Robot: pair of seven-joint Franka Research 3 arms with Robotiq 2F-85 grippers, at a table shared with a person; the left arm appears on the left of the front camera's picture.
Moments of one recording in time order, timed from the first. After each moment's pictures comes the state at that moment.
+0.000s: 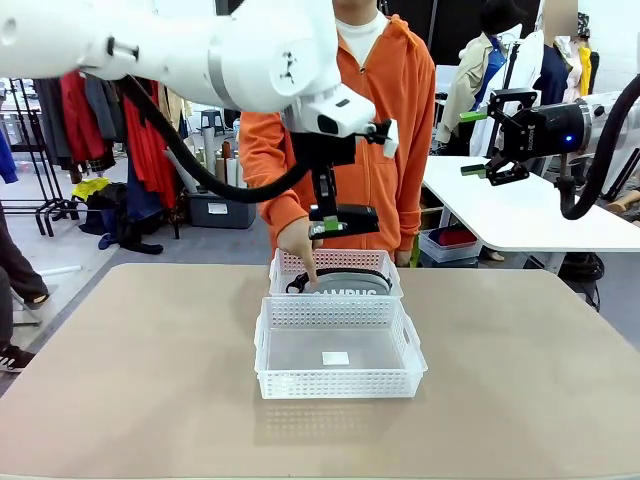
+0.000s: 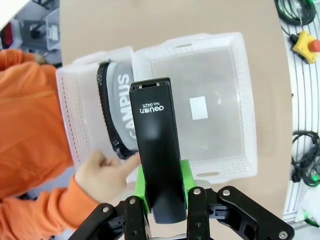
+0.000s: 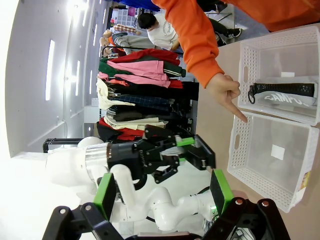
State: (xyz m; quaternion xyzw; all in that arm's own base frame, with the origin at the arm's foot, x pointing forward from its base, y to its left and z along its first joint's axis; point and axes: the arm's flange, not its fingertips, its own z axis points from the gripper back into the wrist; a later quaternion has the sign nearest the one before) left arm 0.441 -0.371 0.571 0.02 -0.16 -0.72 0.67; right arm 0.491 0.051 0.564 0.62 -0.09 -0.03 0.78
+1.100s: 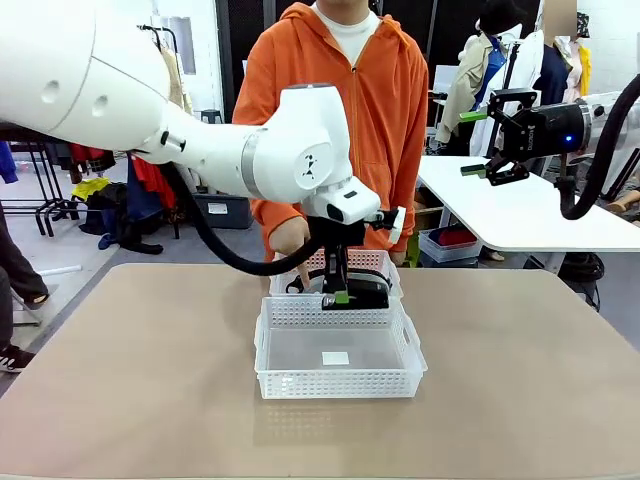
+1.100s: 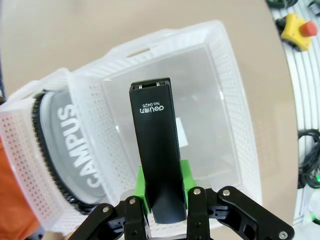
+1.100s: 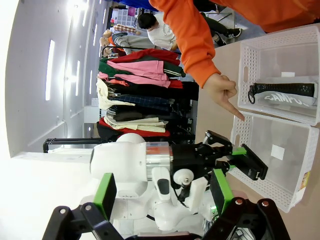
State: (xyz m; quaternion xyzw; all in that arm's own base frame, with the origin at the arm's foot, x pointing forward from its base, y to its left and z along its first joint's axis) left arm 0.447 -0.390 0.448 -0.03 -0.10 -0.76 0.64; right arm 0.491 0.051 0.564 0.62 -0.09 -0.03 0.78
